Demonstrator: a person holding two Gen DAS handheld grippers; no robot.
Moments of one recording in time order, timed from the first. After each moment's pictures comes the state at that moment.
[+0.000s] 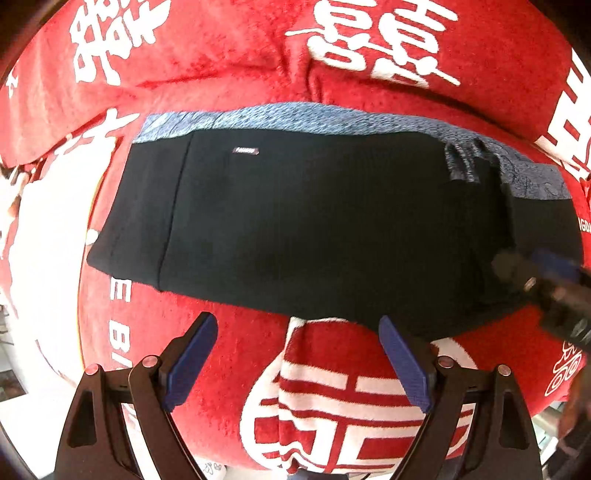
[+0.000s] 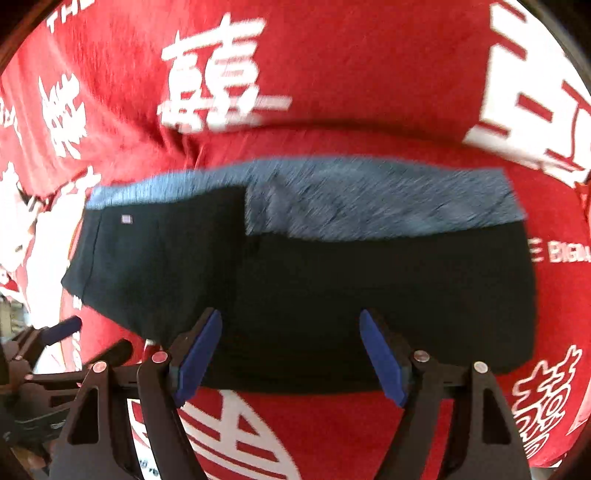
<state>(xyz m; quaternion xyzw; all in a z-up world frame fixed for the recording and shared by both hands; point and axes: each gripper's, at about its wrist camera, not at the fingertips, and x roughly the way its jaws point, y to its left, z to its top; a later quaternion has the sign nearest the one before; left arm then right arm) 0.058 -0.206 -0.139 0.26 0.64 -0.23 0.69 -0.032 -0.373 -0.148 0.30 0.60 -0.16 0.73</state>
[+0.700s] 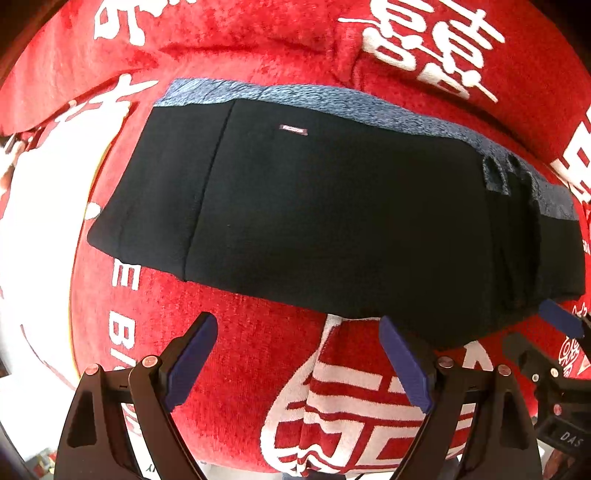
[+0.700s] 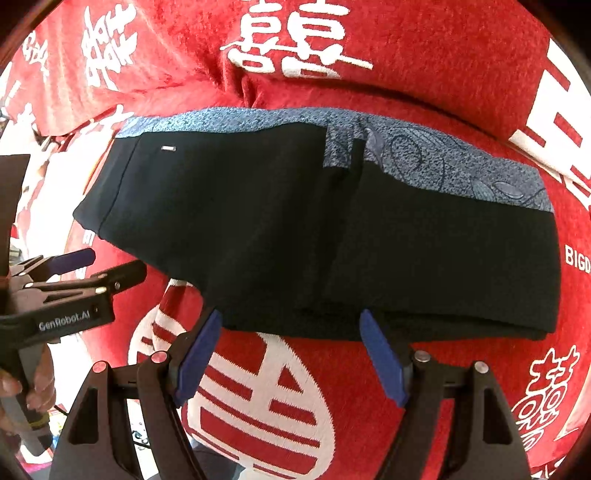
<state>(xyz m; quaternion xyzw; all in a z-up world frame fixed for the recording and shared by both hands) 0.089 -0.172 -0.154 0.22 0.67 -0.22 0.68 -0.035 -0.318 -0.130 0.25 0.62 -0.12 0.73</state>
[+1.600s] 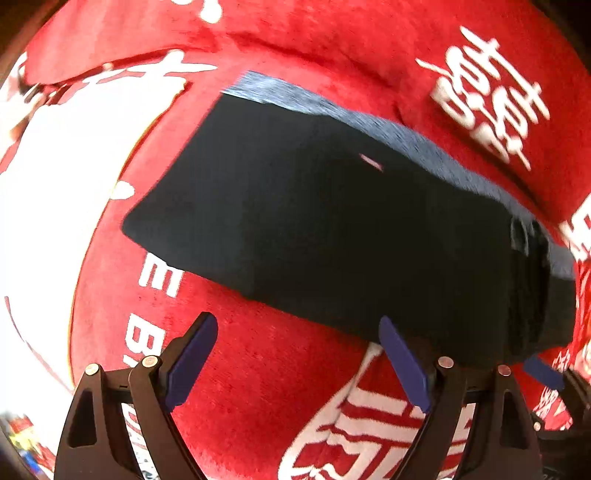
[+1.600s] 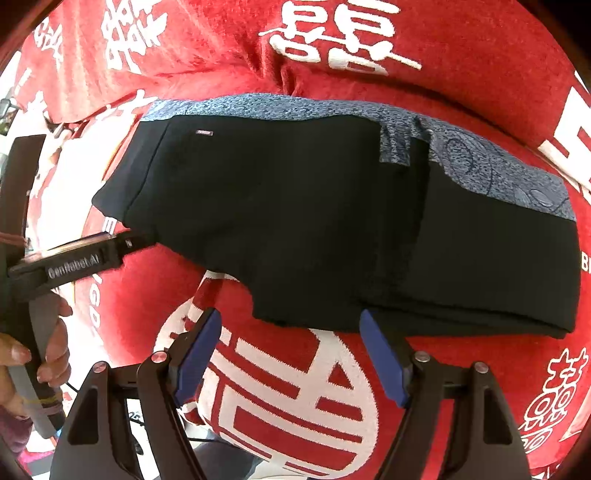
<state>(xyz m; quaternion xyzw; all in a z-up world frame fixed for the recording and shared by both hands) 0.134 -0.113 -0.153 0.13 0.66 -0.19 0.71 -0.013 -0.285 -0.129 0.25 0.63 -0.09 0.73</state>
